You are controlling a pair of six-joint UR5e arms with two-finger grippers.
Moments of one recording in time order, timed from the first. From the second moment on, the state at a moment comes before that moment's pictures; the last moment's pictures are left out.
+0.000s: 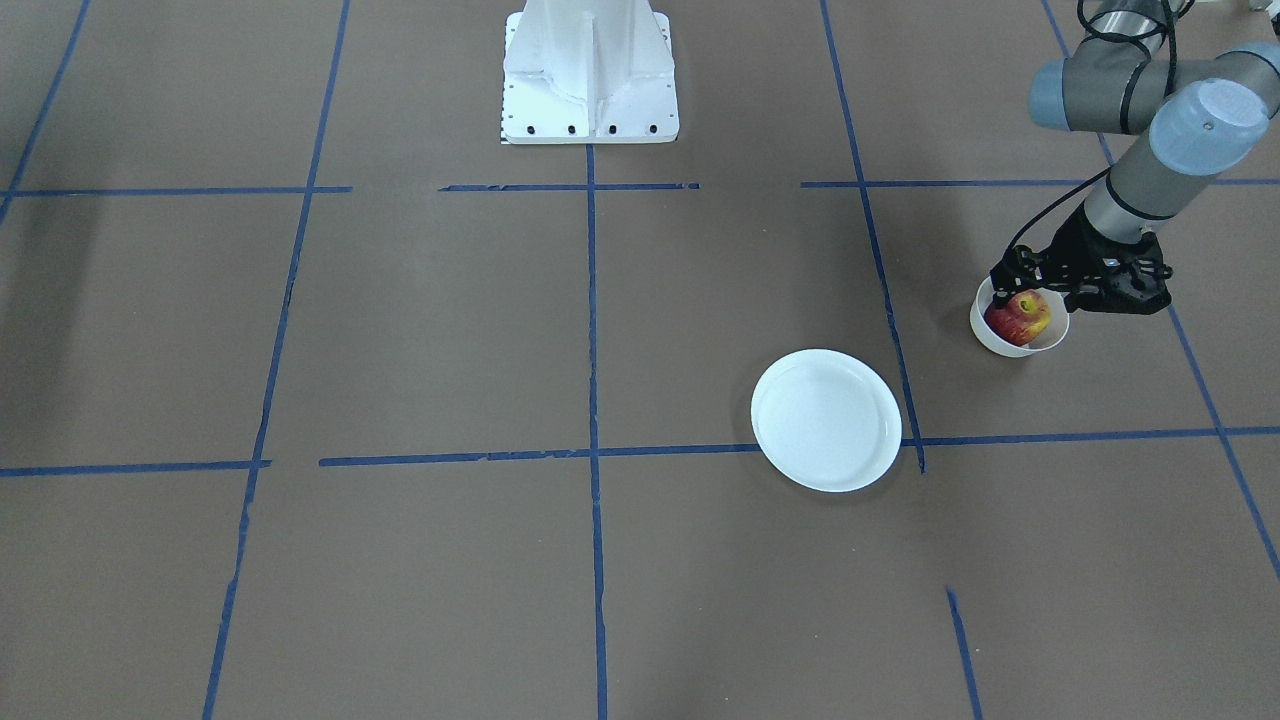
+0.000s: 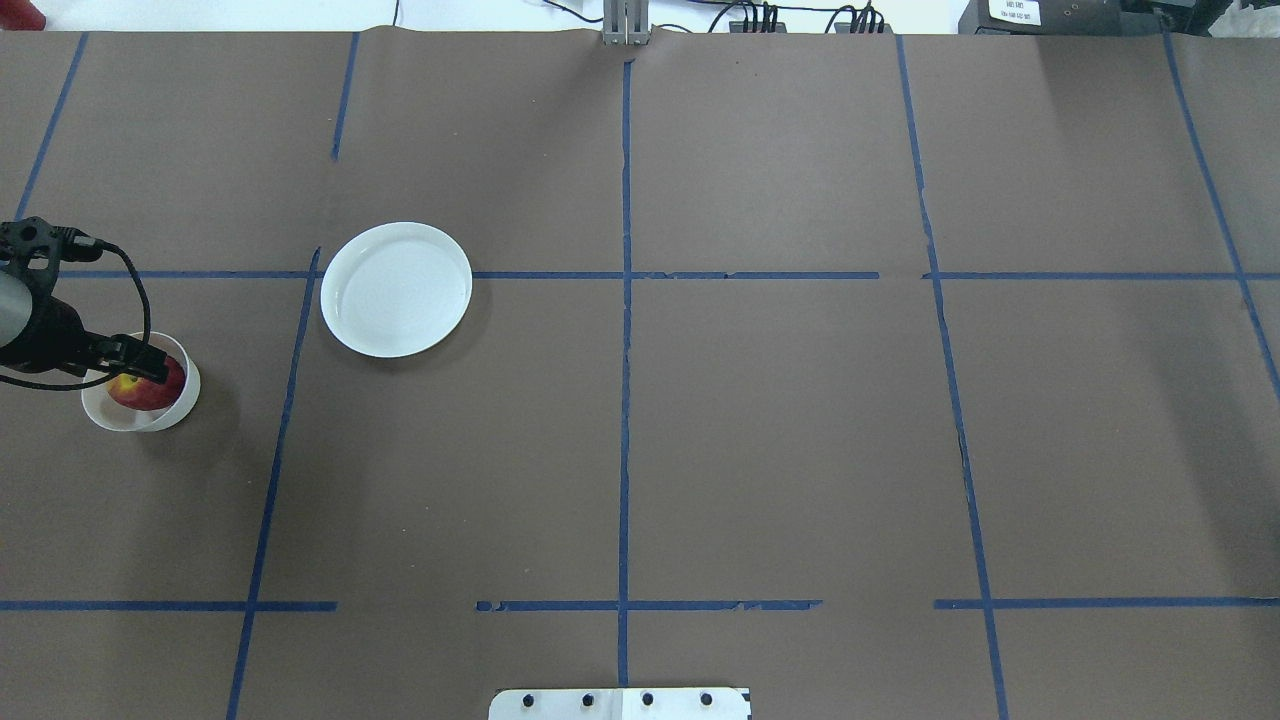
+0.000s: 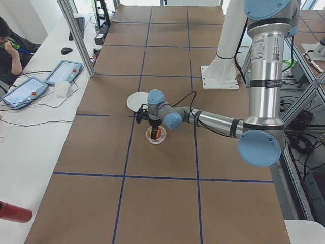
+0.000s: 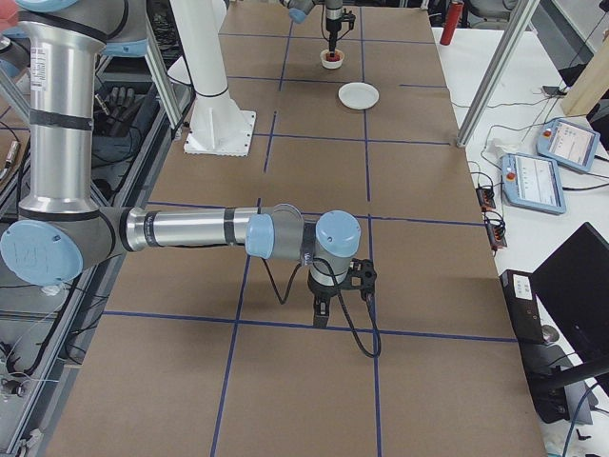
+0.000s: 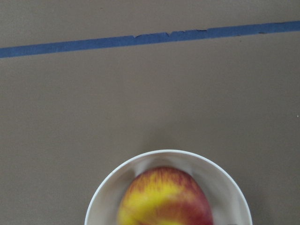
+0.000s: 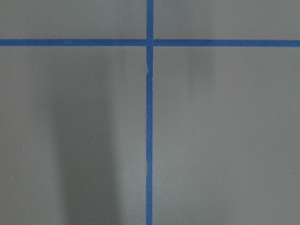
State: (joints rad) left arm -0.91 -1.54 -1.75 -2.03 -2.12 -0.76; right arm 1.55 -1.68 1.76 -1.72 2.31 -0.02
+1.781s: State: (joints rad) left arm -1.53 -1.71 -1.44 -1.61 -2.38 0.04; right arm 1.54 -1.68 1.76 -1.72 2.31 -0.02
